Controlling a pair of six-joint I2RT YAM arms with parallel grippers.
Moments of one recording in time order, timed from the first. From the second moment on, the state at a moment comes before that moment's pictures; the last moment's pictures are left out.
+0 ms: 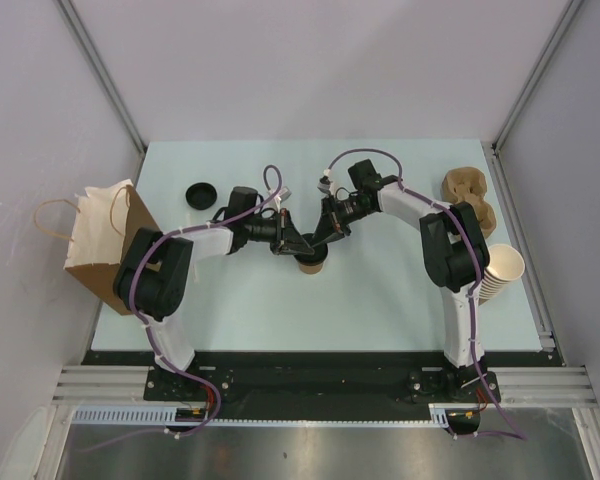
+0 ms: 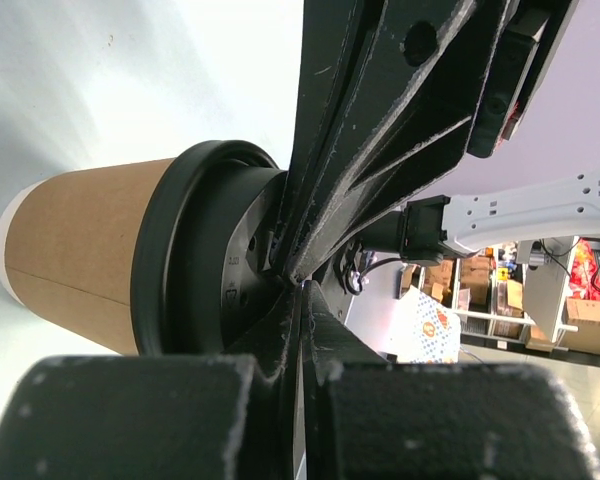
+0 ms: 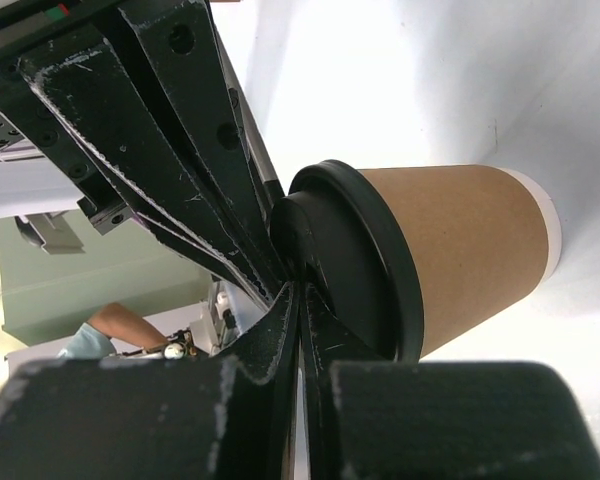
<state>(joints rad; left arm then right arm) -0.35 1.82 0.97 0.16 1.03 -0.69 0.42 2.14 1.60 -0.59 -1.11 0.28</state>
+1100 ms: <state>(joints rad) -0.35 1.84 0.99 0.08 1.01 -0.64 0.42 2.14 1.58 -0.56 -1.15 0.31</state>
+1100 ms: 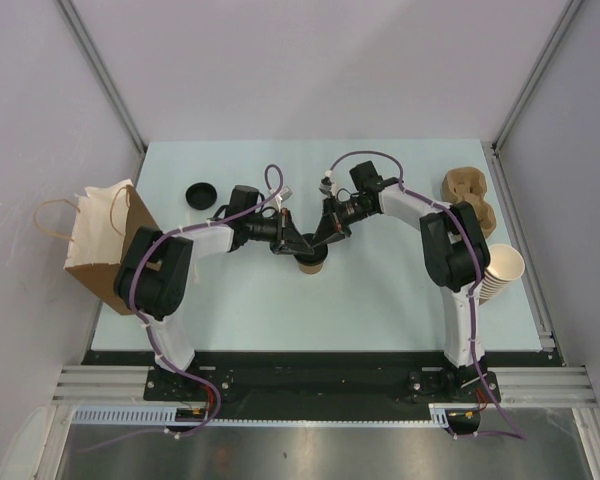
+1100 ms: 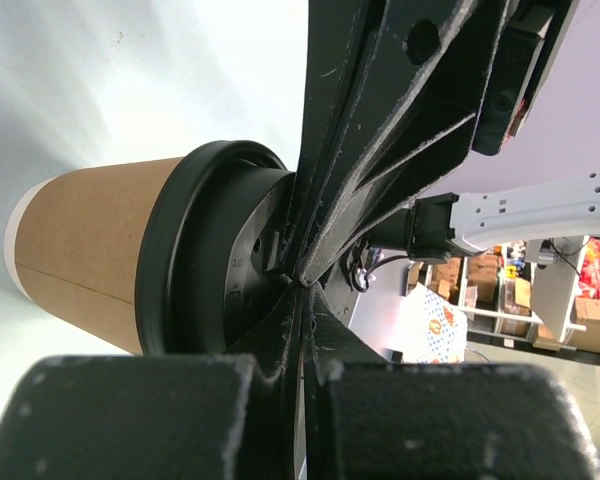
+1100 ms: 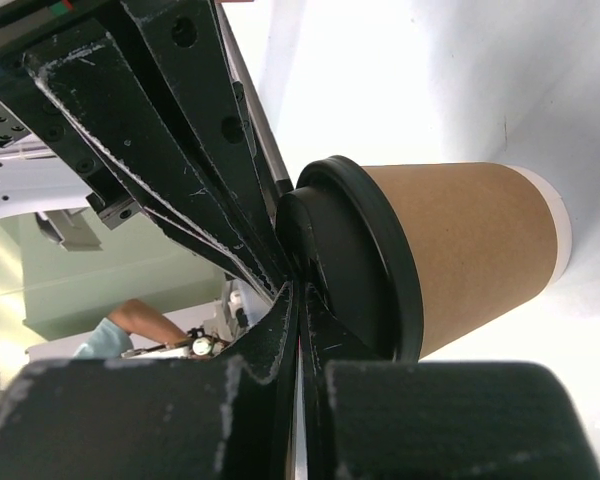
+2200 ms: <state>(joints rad) -0.37 1.79 0.94 0.20 1.01 -0.65 0.42 2.17 1.61 -0.60 -1.20 0.23</state>
